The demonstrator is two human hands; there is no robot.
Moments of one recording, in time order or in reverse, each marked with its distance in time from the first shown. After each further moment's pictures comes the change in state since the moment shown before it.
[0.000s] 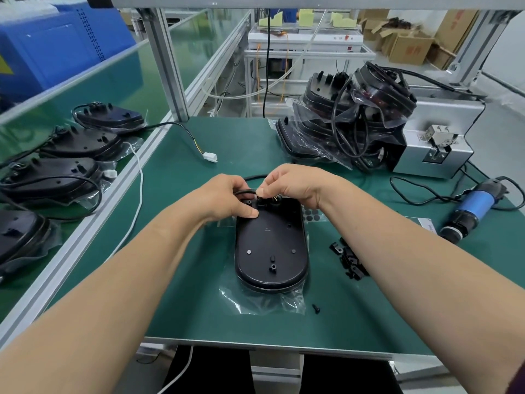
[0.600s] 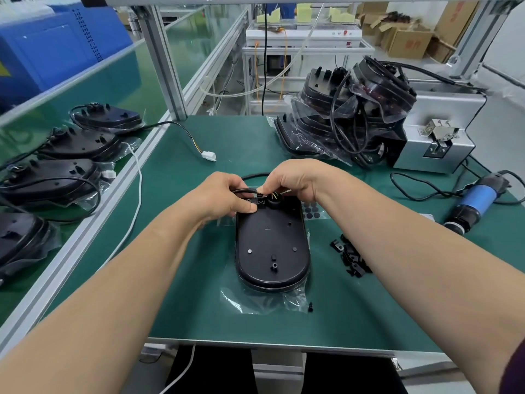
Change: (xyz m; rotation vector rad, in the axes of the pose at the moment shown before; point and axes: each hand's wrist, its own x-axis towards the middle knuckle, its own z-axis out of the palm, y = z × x) left_hand 0.001 -0.001 0.002 -0.088 0.038 -0.044; right_hand 0.013 -0.005 -0.003 0.112 0.027 0.219
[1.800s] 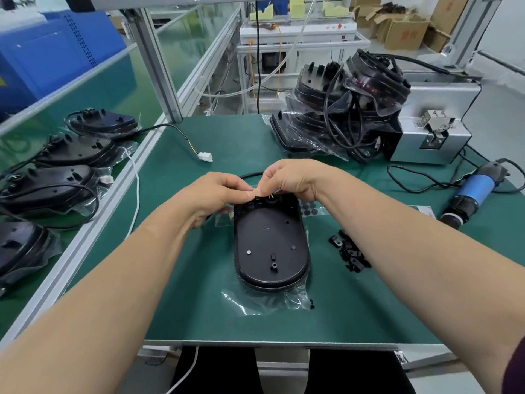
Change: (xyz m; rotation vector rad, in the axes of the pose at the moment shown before) left_hand 0.011 -0.010 -0.005 -0.172 -0.078 0.007; right_hand -0.010 0.007 -0.001 -0.126 -0.001 -0.149
